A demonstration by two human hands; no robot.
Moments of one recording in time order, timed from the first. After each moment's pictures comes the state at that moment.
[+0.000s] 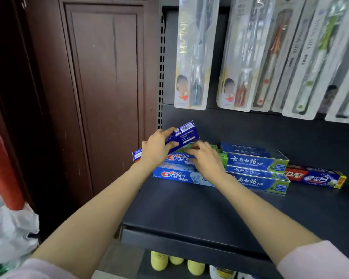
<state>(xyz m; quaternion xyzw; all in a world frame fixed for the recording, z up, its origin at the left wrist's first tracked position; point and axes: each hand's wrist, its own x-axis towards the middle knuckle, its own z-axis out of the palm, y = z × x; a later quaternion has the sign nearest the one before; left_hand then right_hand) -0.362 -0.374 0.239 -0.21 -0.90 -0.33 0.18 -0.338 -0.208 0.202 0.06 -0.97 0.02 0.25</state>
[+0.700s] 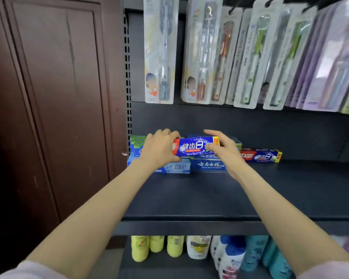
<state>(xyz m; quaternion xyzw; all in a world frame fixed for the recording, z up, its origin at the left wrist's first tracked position) -0.312 -0.335 0.245 -0.38 -0.89 -0.14 0.22 -0.219 -0.157 0.232 -0.07 -0.77 0.57 0.27</state>
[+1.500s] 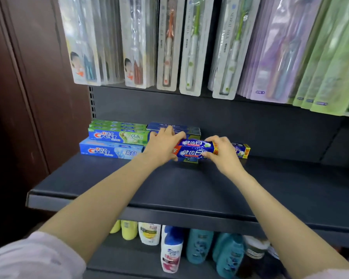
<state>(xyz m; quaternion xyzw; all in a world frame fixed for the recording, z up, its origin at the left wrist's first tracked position) -0.232 -0.172 0.230 -0.35 -0.92 -0.04 0.16 -0.153 0.003 0.211 -0.07 -0.93 0.25 0.25</state>
